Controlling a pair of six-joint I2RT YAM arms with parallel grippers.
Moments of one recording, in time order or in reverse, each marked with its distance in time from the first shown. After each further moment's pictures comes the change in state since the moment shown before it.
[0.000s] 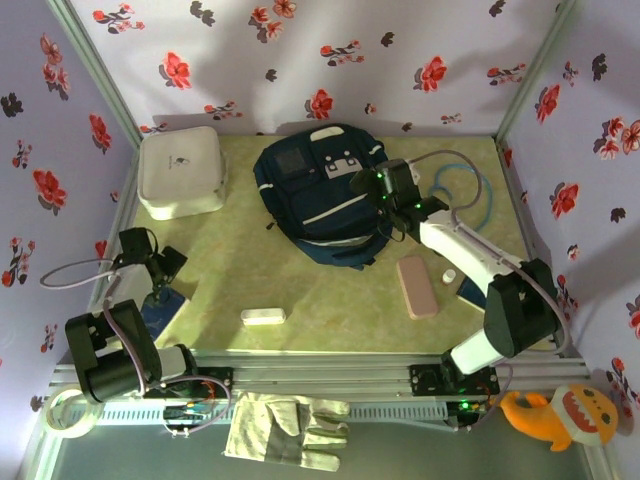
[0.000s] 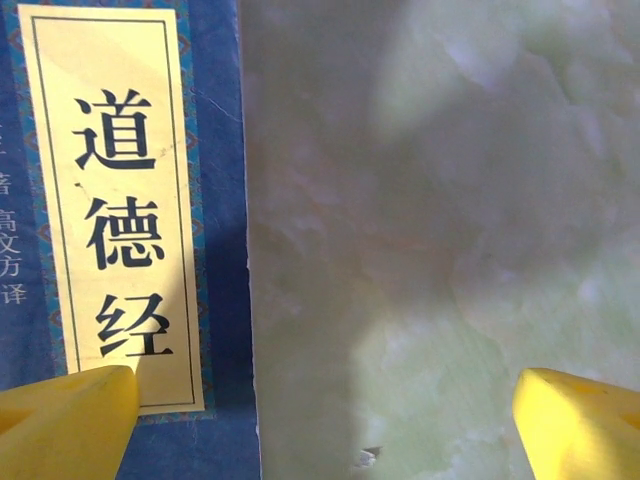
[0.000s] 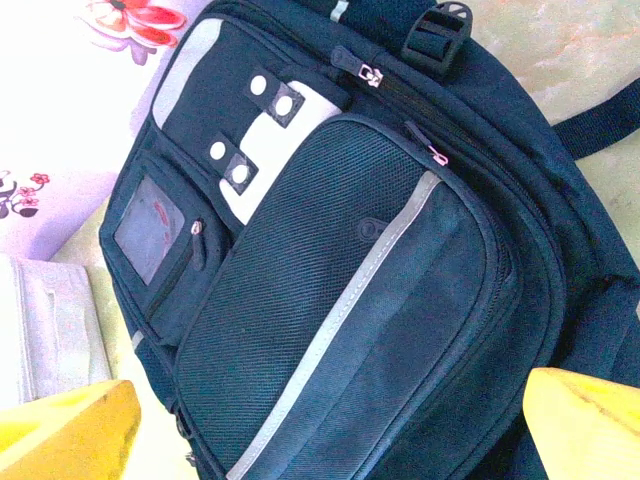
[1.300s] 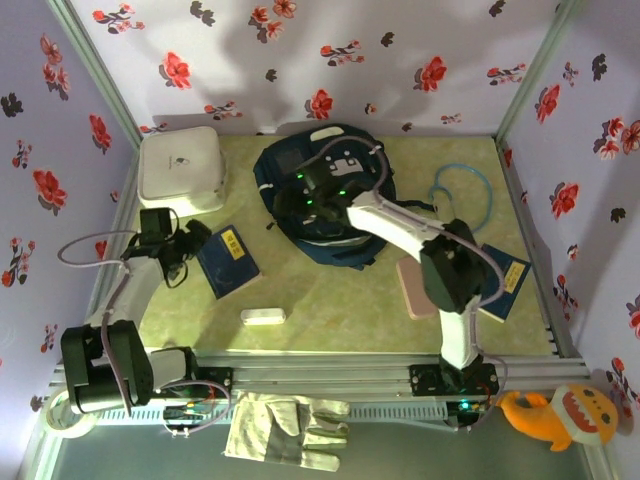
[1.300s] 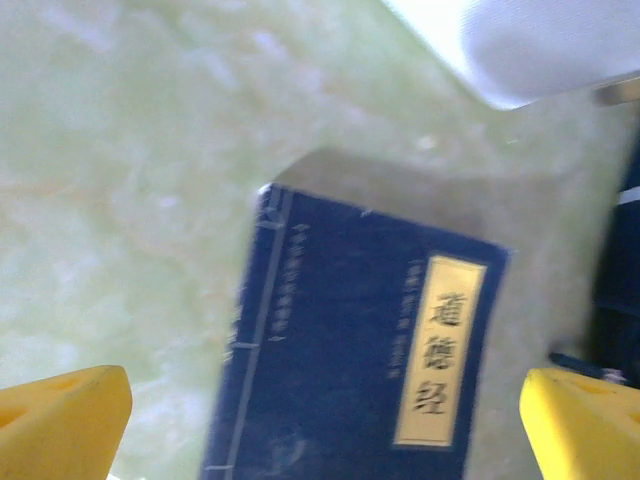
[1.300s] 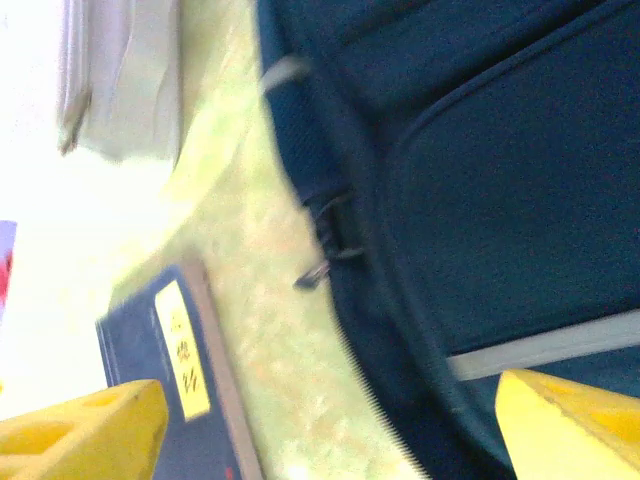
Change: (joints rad) left arm -0.196 -0.068 0.101 -0.037 0.092 -0.078; right arm 0.303 0.472 0.506 -0.166 -0.191 -0.264
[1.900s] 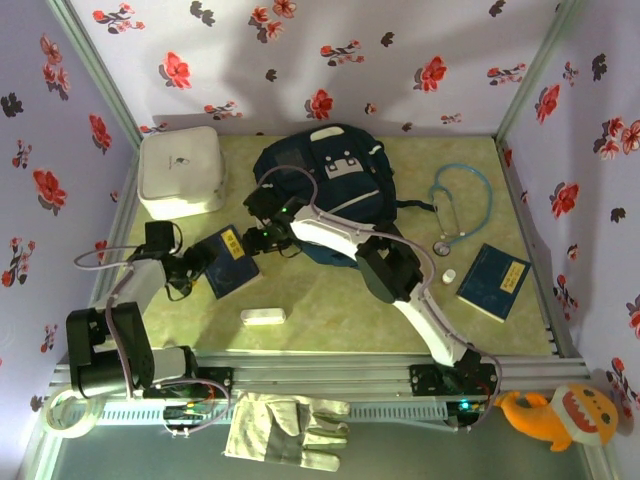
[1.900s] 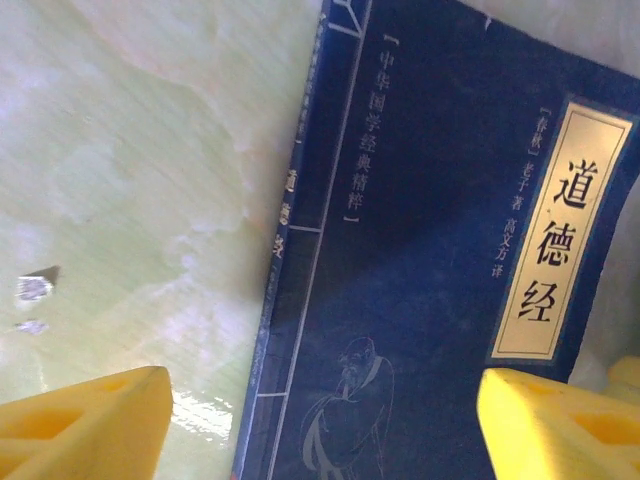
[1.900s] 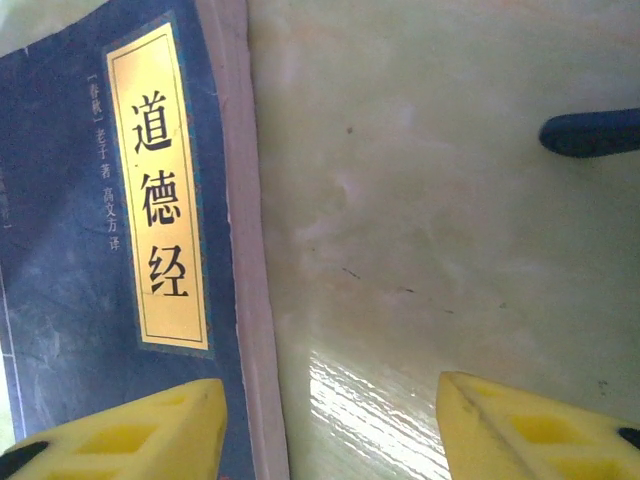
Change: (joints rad) left arm 0.024 0.085 -0.073 -0.010 0.177 0.064; right arm 0.138 0.411 0.397 -0.225 -0.121 -0.193
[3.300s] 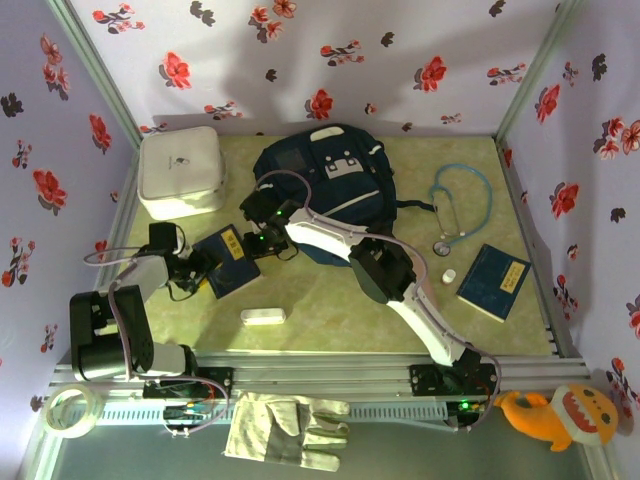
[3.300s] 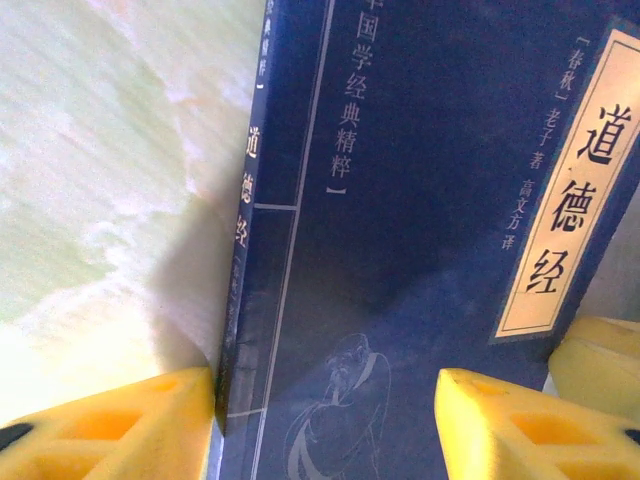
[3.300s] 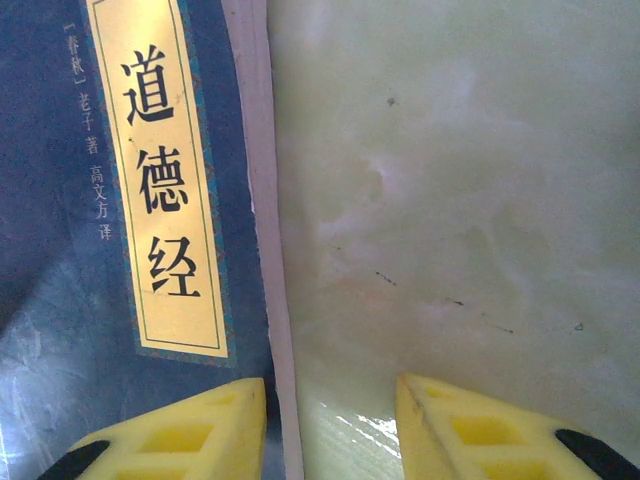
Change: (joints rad) left arm 0.000 0.084 -0.005 0.038 0.100 0.033; right arm 0.013 0.058 0.050 -0.025 -0.023 -0.014
